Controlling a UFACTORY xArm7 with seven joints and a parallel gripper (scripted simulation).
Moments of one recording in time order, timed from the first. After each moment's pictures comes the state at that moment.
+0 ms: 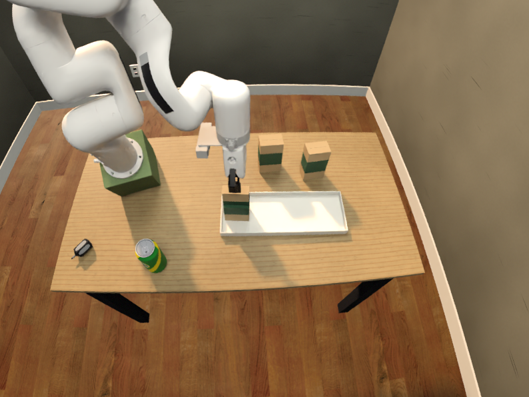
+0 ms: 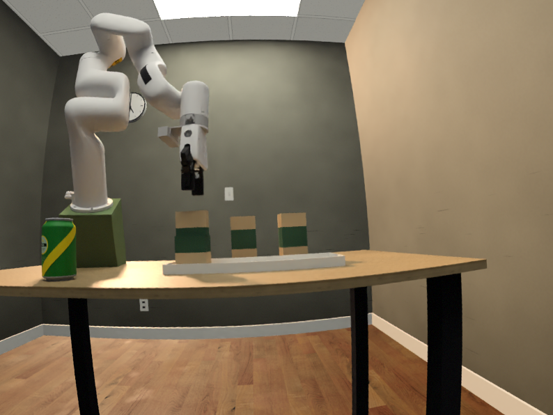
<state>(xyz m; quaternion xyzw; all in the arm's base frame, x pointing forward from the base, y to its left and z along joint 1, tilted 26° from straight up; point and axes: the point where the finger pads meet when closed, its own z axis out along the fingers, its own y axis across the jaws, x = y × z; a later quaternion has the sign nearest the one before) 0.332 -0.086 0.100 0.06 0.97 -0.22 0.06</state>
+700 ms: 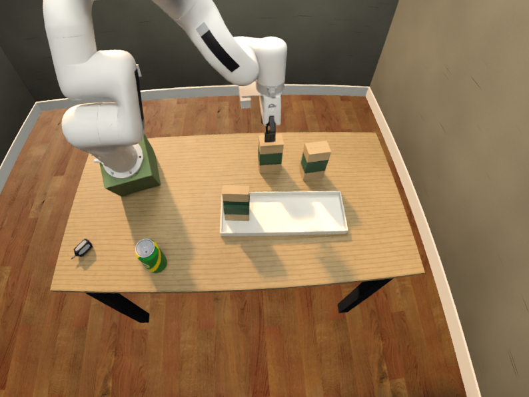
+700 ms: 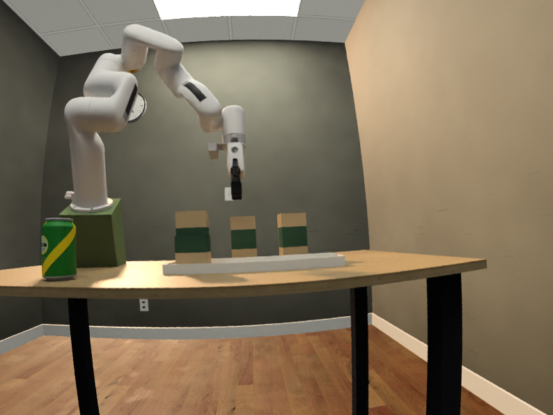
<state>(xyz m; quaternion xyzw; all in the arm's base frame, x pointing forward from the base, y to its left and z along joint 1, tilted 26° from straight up) 0.438 0.070 0.049 -0.01 0.97 -0.22 0.06</state>
